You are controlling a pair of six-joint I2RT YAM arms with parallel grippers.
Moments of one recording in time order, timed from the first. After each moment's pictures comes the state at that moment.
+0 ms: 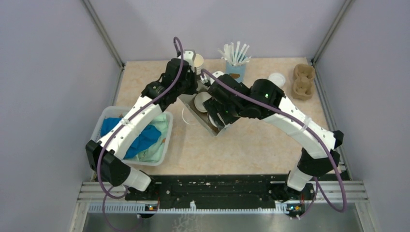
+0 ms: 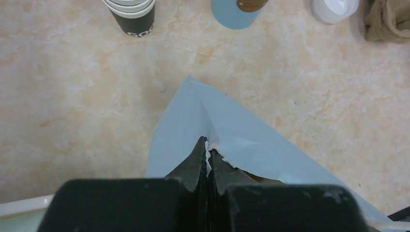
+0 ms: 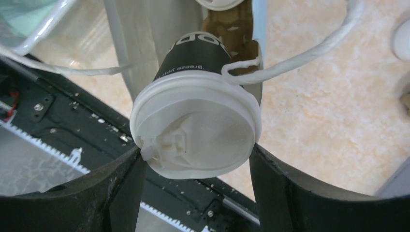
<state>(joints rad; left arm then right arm) -0.57 1.47 1.54 -0.60 -0.15 -0.30 1.13 1.67 2.20 -1.48 0.35 0.33</state>
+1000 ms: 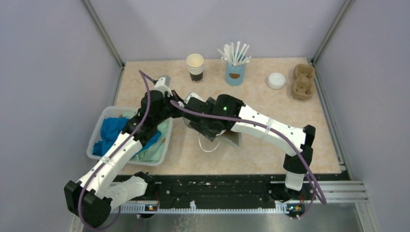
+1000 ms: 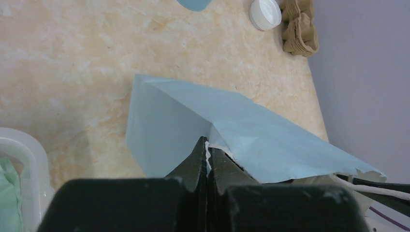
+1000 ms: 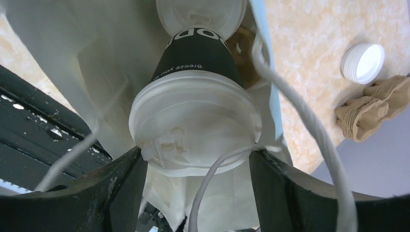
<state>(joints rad) -0.48 1.02 0.94 -0.26 0.10 -0.64 1.23 1.81 2.09 -1.47 0.52 0.18</state>
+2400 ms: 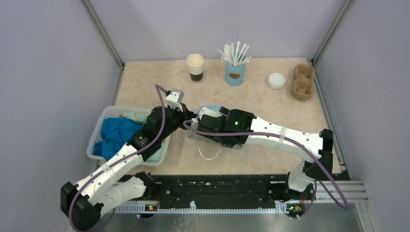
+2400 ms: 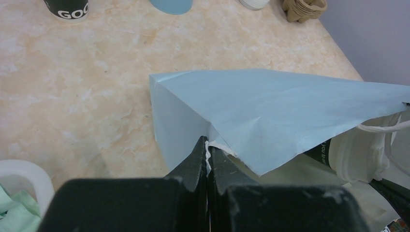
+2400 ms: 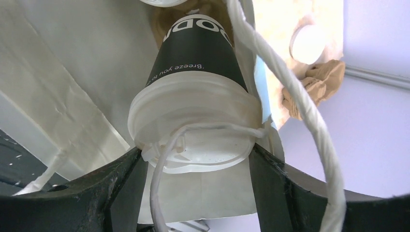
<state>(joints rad) -0.66 0.90 0.73 -0.07 -0.02 -0.36 1.28 1.61 1.70 -1.41 0.68 0.08</state>
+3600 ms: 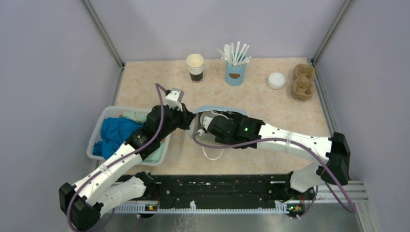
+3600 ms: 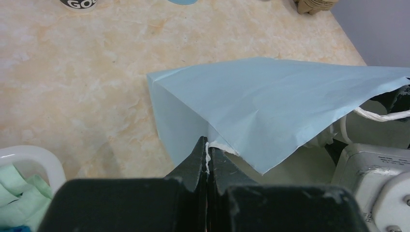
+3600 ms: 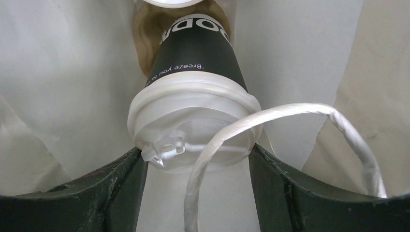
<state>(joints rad) -0.67 0.90 0.78 -0.18 -0.05 -0.36 1.18 1.44 1.28 -0.95 0.68 -0.39</state>
